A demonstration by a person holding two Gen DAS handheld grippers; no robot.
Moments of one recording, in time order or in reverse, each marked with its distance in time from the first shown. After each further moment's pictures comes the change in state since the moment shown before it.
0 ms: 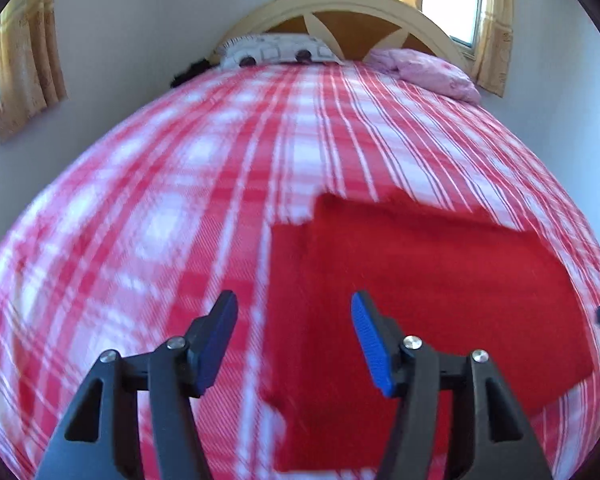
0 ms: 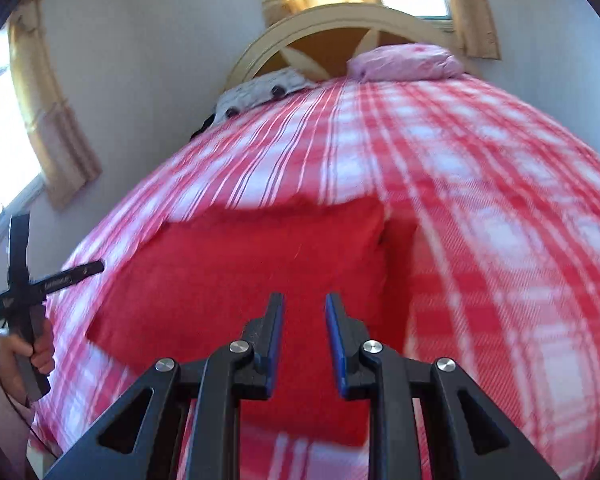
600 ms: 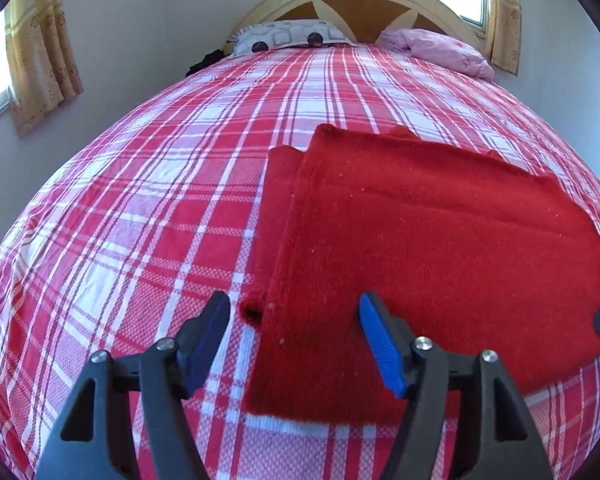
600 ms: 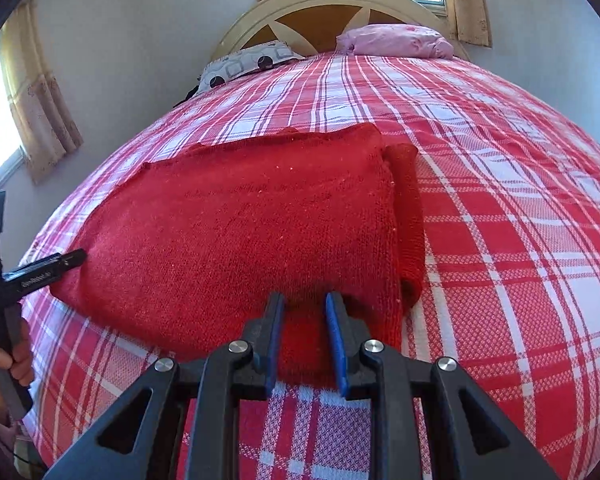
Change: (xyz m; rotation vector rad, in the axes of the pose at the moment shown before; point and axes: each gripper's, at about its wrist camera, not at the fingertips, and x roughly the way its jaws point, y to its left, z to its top) left arm 0.007 -0.018 -0.049 0.014 0.013 0.116; right arm 0.024 0.009 -0.048 -0.015 0.060 -0.086
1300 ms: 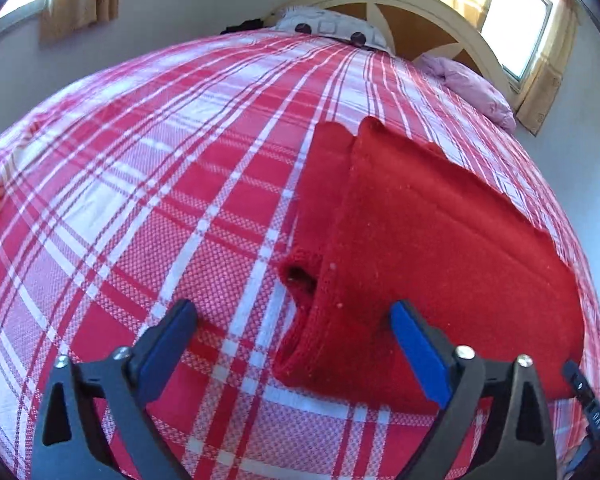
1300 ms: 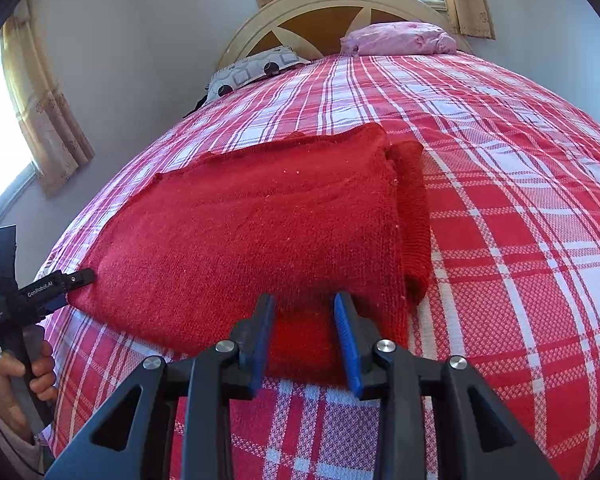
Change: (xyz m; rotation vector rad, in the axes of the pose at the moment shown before) left arm 0.014 0.037 -0.018 -0.259 0.046 -0.112; right arm -0.002 -0.008 -0.001 0.050 -0.018 0.073
